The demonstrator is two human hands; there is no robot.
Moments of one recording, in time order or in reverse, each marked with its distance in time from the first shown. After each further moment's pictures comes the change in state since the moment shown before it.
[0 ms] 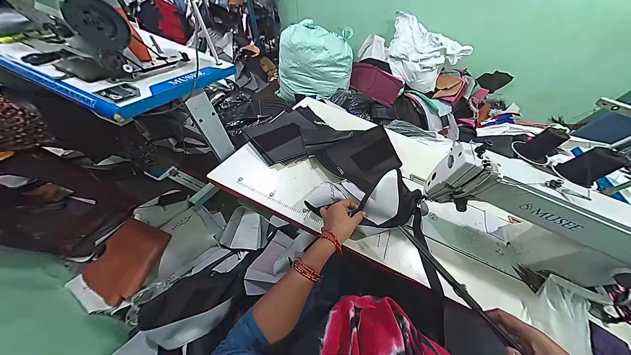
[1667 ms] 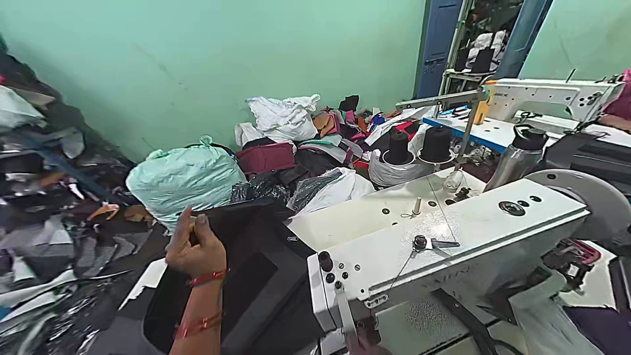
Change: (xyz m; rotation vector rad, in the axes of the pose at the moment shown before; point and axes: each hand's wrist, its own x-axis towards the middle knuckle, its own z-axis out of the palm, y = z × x) left_hand 0.304 0.156 -0.031 -0.091 1.014 1.018; right_hand 0.237 -0.069 0.033 -0.064 0.400 0.158
